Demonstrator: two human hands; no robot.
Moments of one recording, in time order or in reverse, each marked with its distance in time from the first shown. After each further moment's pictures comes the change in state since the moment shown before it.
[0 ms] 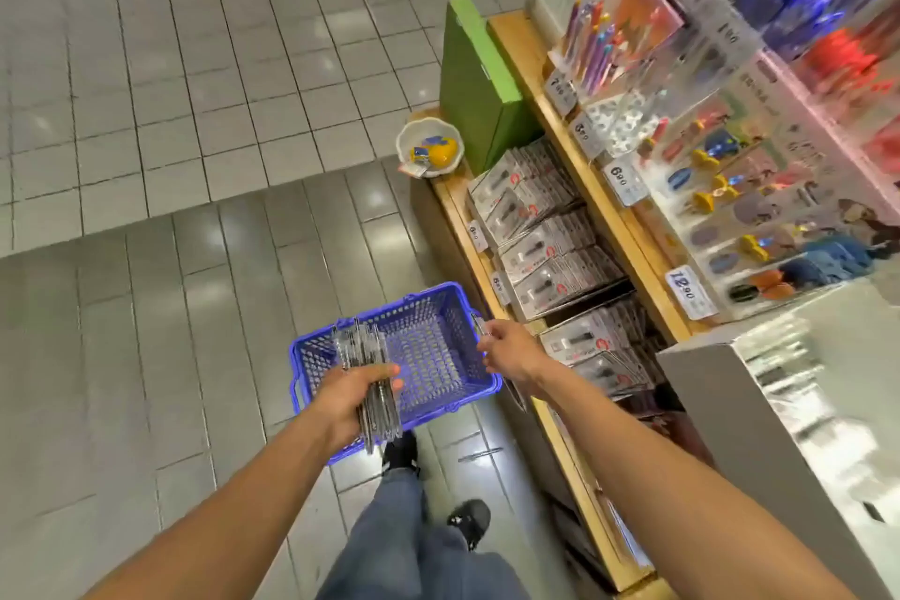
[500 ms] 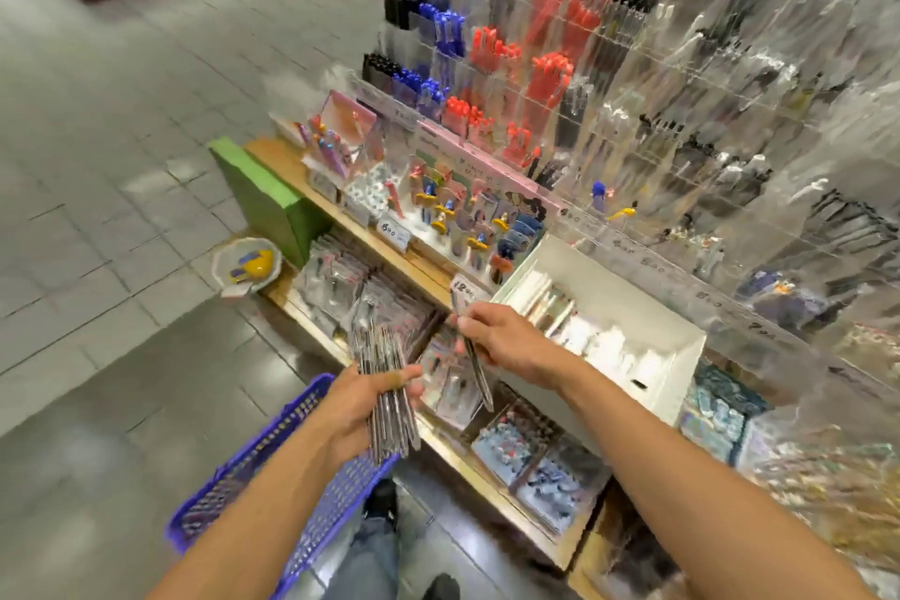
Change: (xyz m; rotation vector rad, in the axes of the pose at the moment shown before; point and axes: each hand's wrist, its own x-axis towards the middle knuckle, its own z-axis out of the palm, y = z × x) left_hand -0.100 -0.012 0.211 0.291 -0.532 0.055; right_hand -0.193 0.043 -0.188 0.274 0.266 -0.283
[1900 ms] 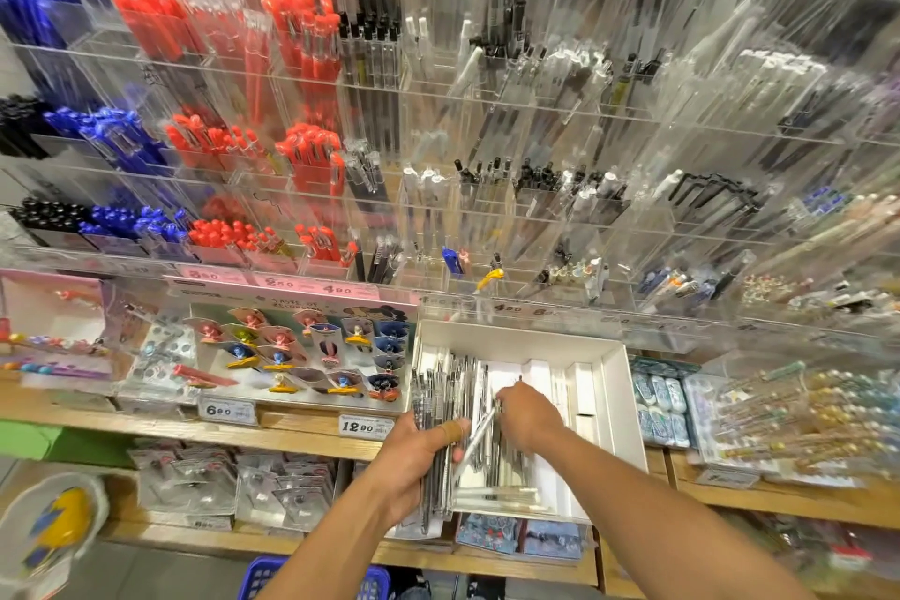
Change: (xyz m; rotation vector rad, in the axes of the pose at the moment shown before) left_hand 0.169 0.047 0.173 0.527 -0.369 -0.352; right_hand 0.091 0.189 -0.116 -0.511 0.351 0.694
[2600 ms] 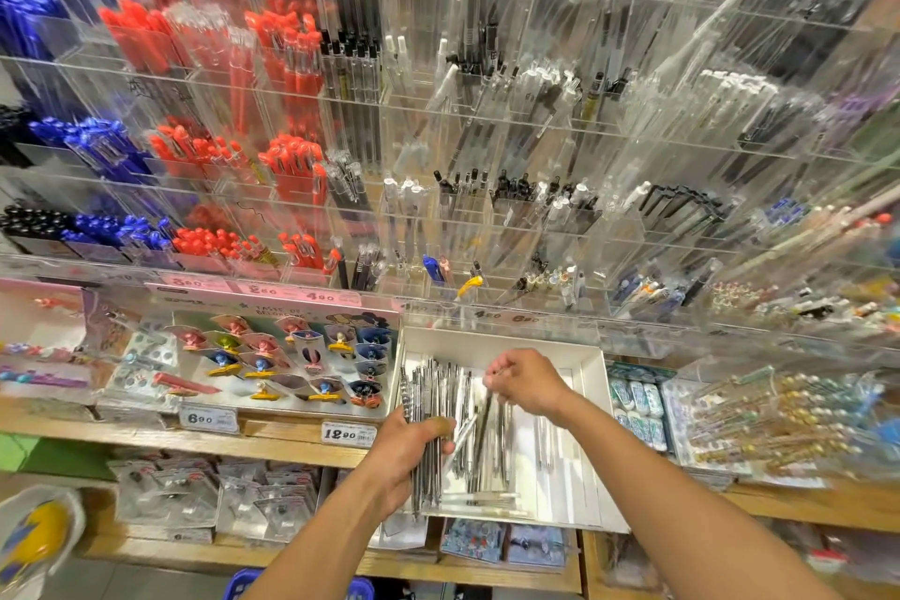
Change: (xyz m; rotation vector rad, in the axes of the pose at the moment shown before) left_hand 0.019 -0.002 0.007 0.067 0.106 0.021; right_hand -0.026 0.009 -0.075 0.766 0.018 -0.068
